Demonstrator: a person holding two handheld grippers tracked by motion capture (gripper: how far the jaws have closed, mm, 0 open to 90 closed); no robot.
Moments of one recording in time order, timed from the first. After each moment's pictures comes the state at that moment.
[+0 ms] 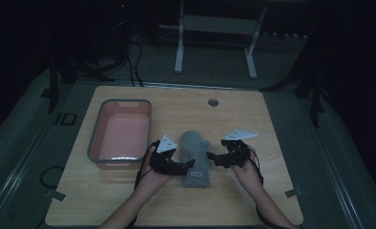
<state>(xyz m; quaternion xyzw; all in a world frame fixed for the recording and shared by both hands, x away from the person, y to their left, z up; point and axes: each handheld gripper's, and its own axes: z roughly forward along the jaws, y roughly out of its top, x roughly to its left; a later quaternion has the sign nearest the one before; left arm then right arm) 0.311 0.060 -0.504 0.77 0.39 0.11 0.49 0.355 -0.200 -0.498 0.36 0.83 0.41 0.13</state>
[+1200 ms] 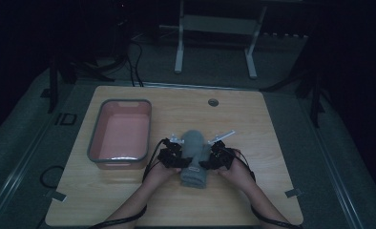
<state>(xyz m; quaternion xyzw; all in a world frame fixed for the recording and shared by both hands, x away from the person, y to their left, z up) 0.362 0.043 -0.558 0.81 0.43 0.04 0.39 0.379 -0.169 -0.542 0.35 0.88 0.31 0.00</state>
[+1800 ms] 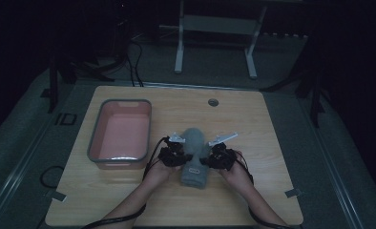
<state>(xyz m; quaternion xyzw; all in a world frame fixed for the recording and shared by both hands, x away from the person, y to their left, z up) 0.356 0.045 -0.533 0.81 0.40 0.04 0.42 0.361 -0.168 -0.522 0.34 0.87 0.35 0.04</state>
